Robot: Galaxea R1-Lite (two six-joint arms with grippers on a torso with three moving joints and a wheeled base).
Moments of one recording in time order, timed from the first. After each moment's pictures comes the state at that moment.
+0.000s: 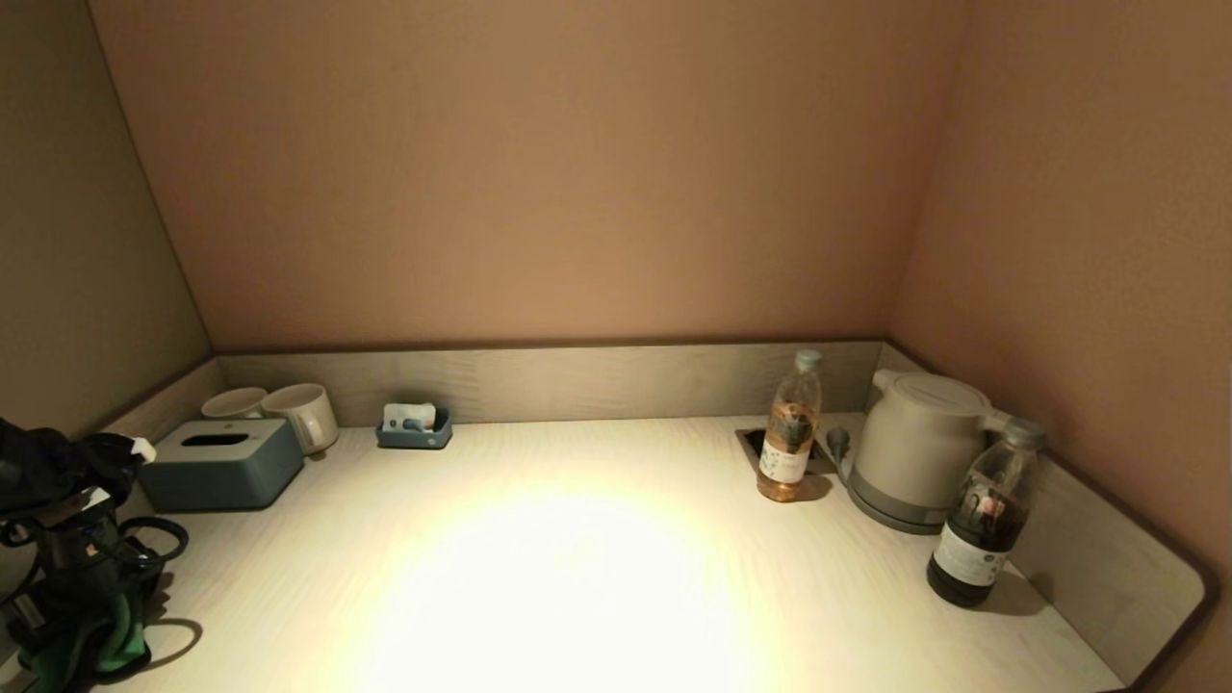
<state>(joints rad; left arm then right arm) 0.36 2.31 -1.31 0.37 0.38 -0.75 0.00 0.00 0.00 0.00 0.00 -0.01</state>
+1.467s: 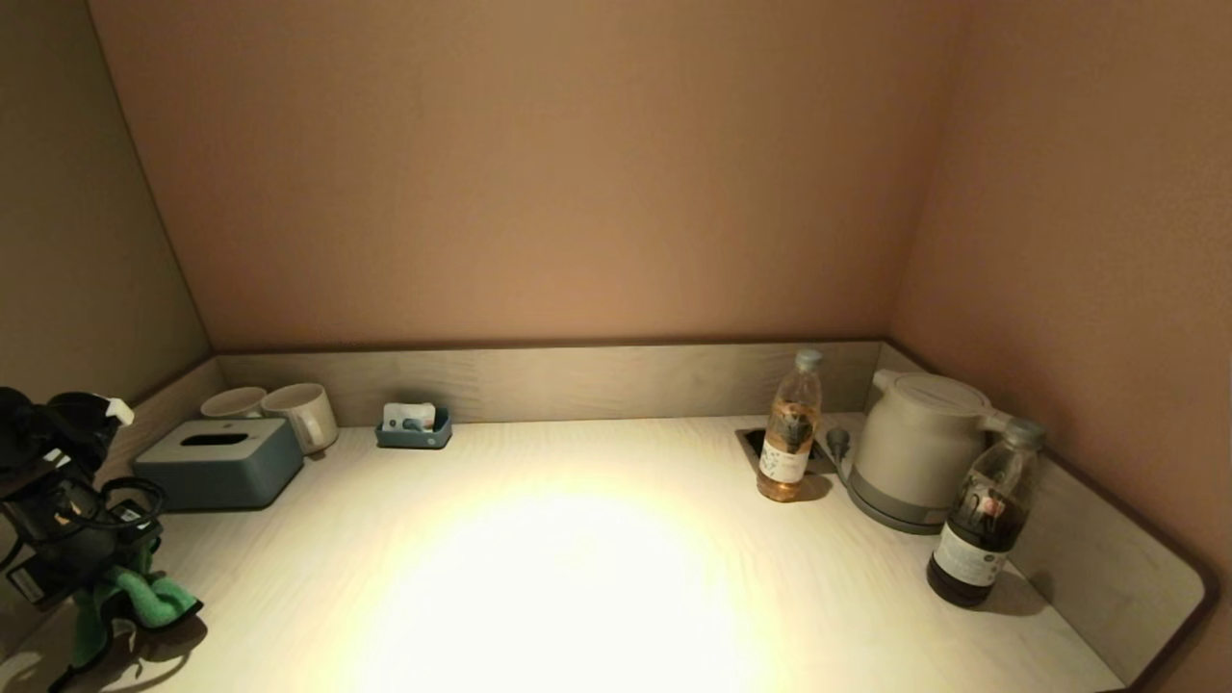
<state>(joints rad) 0.32 2.13 -1.30 0.44 0.19 -0.80 0.00 0.00 0.00 0.00 0.00 -0.01</state>
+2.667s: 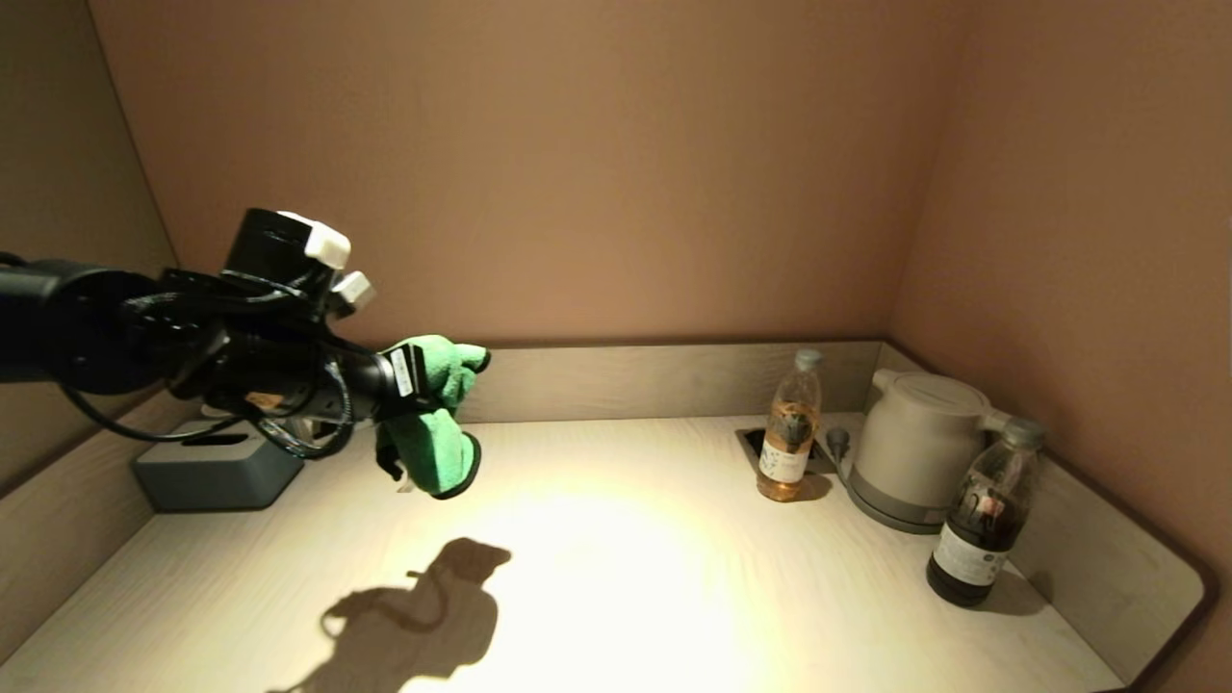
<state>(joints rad) -0.39 1.89 -1.43 0.22 -0.06 -0.54 0.00 0.00 0.00 0.00 0.00 -0.01</state>
